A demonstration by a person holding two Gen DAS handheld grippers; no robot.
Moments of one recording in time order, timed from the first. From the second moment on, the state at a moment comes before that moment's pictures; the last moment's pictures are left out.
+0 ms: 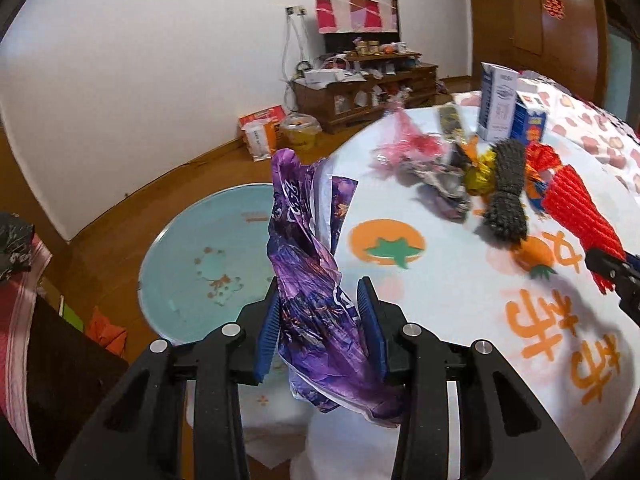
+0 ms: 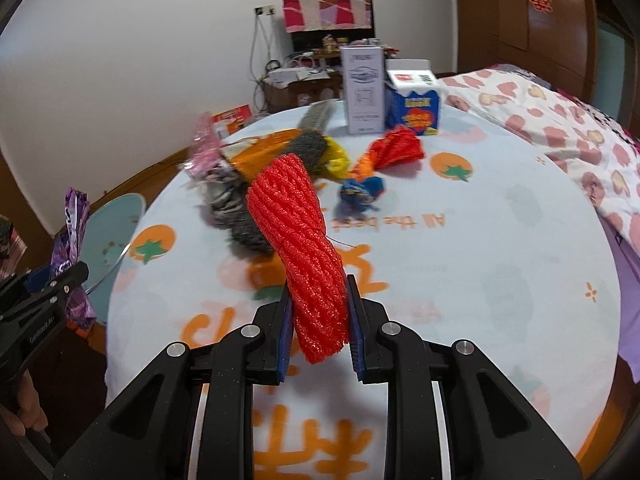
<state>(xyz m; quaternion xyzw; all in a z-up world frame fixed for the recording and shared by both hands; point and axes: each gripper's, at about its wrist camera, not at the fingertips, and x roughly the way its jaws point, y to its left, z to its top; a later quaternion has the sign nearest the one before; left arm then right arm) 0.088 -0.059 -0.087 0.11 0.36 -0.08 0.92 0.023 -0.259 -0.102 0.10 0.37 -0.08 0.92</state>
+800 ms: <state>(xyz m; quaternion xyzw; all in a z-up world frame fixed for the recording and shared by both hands) 0.108 0.018 -0.080 0.07 0.37 0.00 0.93 0.062 -0.154 -0.083 0.03 0.36 0.02 0.93</state>
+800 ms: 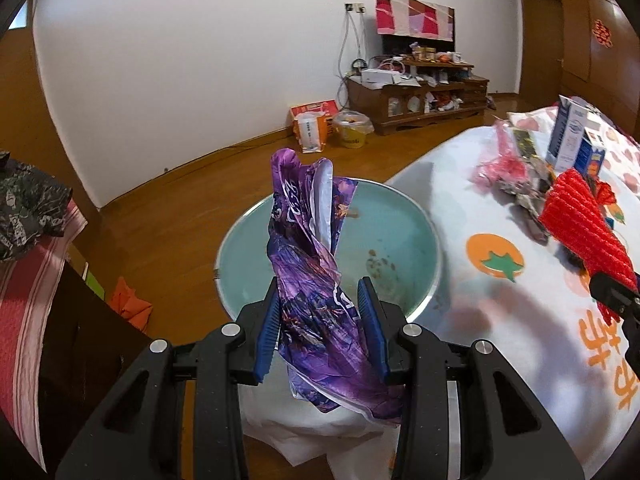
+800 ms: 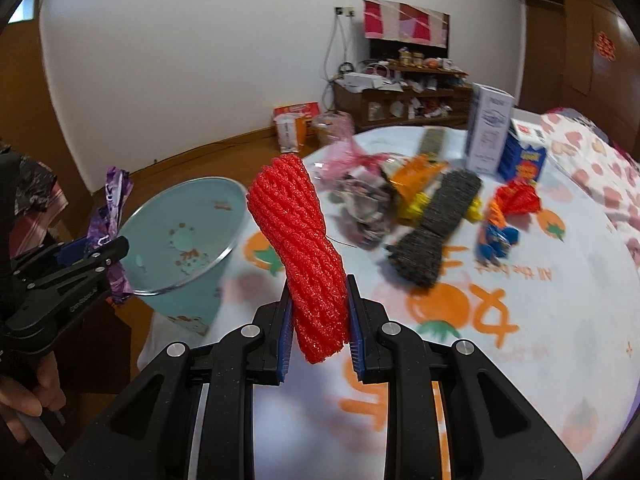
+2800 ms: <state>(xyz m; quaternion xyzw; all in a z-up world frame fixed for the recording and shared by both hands) 0.169 0.065 -0.109 0.08 0.41 0.06 0.91 0.170 -0.075 -0.094 0.05 0.39 0.08 0.91</state>
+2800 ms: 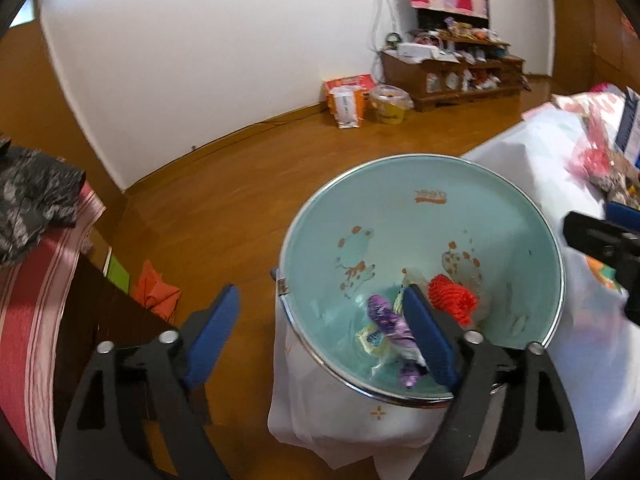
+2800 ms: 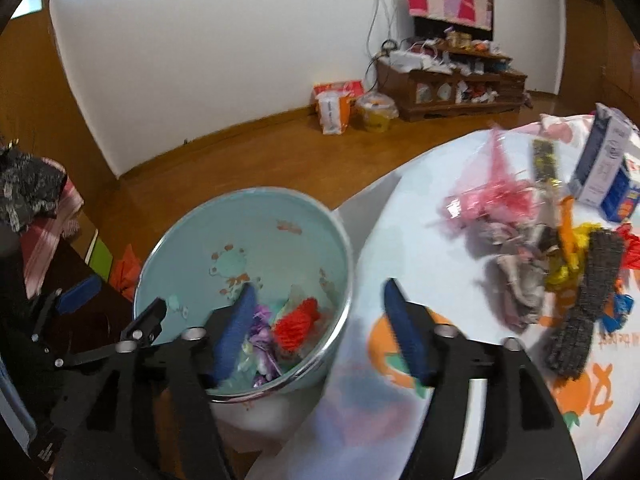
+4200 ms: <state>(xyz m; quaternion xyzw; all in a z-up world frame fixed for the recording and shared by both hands) 0.114 -0.108 -0.085 0.14 0.37 -0.09 0.91 0.052 -0.289 -0.097 0.13 0.36 -0.12 0.91</state>
